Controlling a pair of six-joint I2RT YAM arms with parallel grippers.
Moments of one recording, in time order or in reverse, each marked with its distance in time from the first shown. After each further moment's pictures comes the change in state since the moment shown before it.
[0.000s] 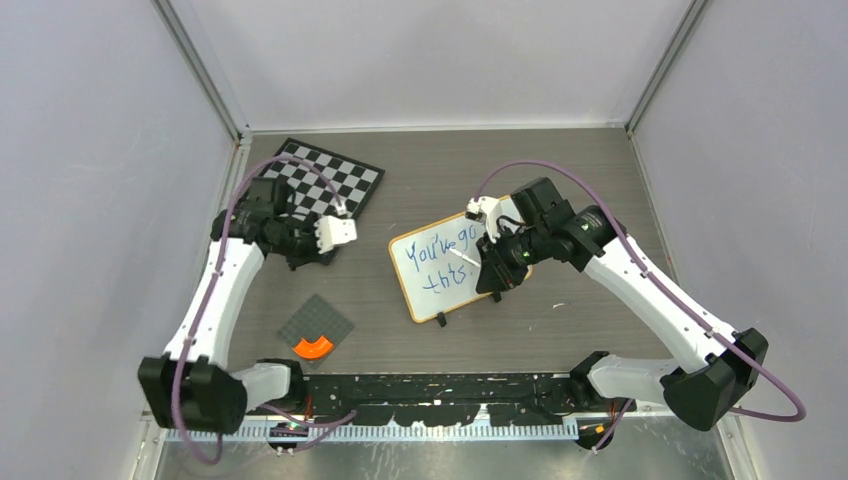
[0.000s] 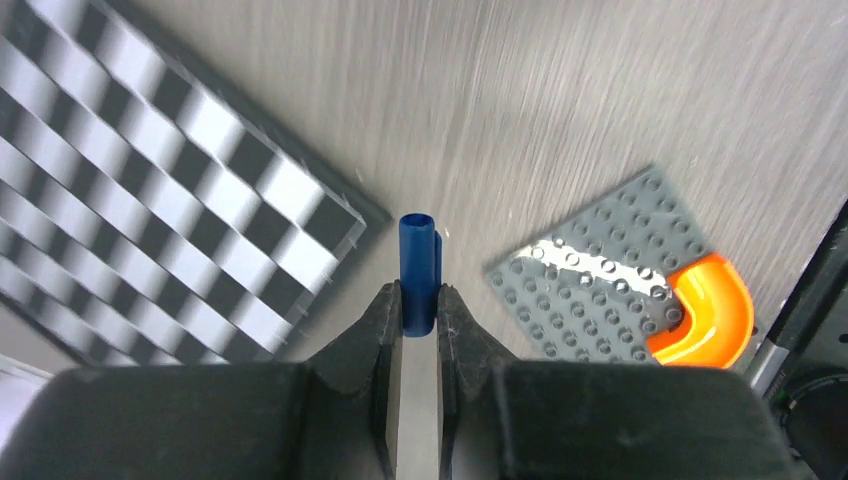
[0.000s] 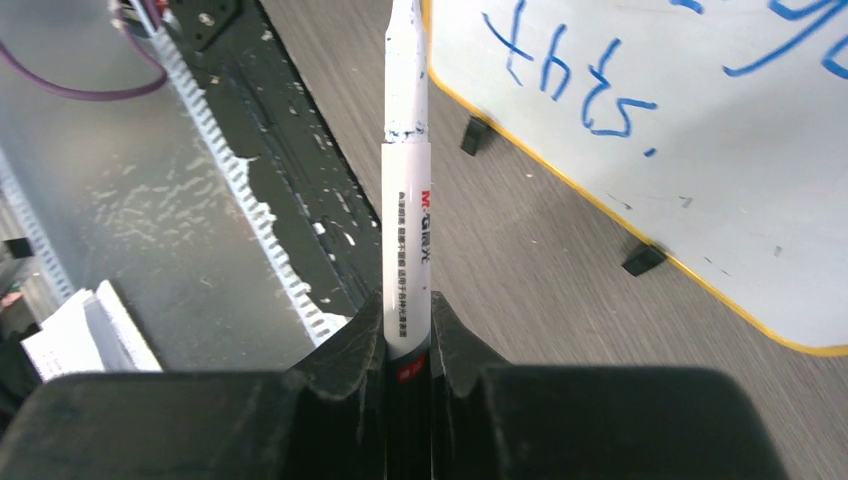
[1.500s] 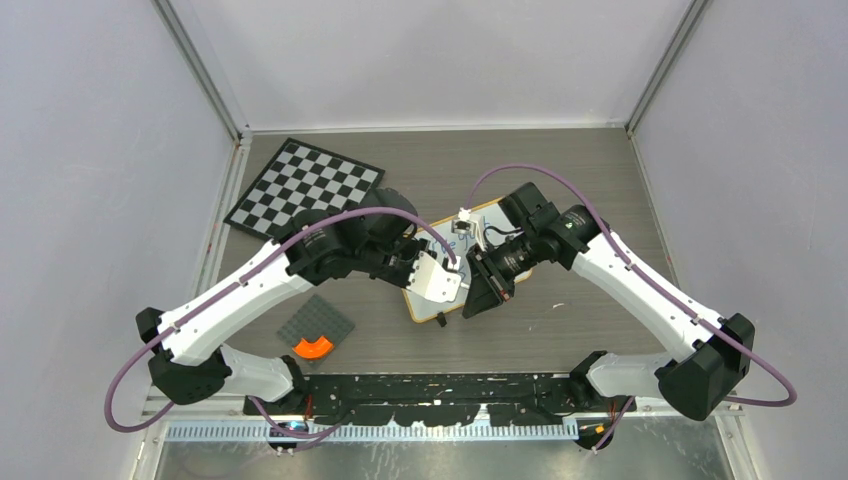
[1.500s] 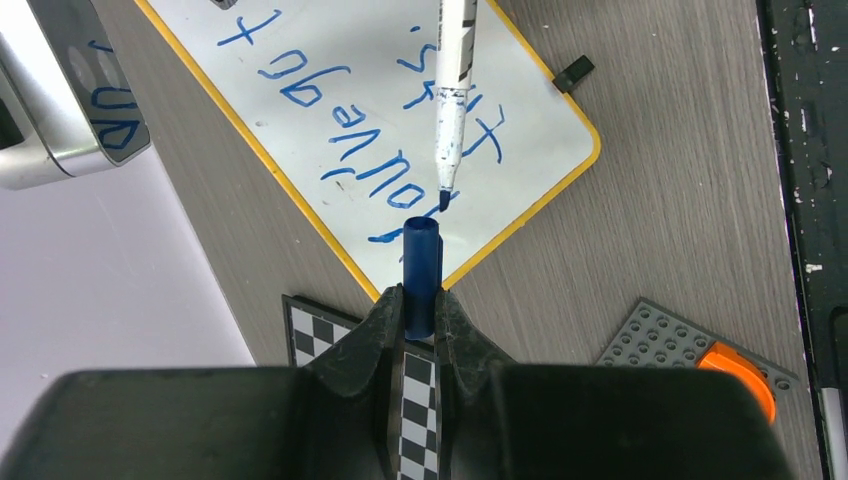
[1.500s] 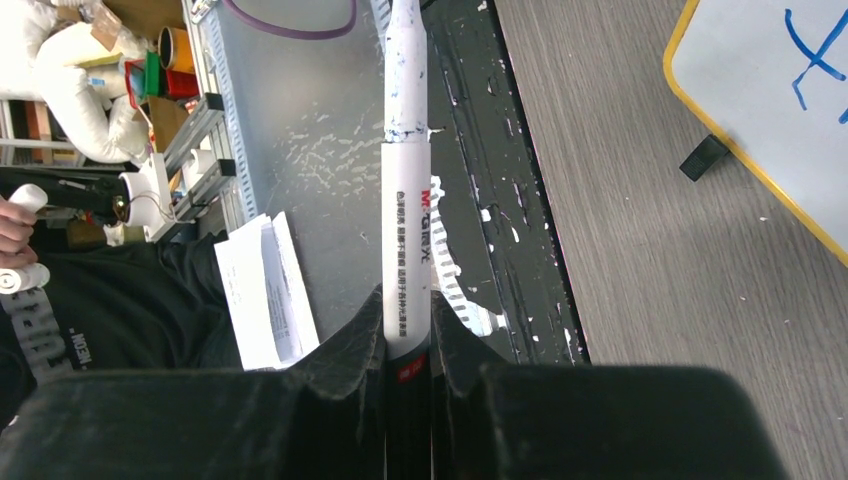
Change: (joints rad) left arm -1.047 0.093 0.532 -0.113 -0.393 -0.255; right arm 0.036 0.053 -0.016 -0.017 -0.388 0.034
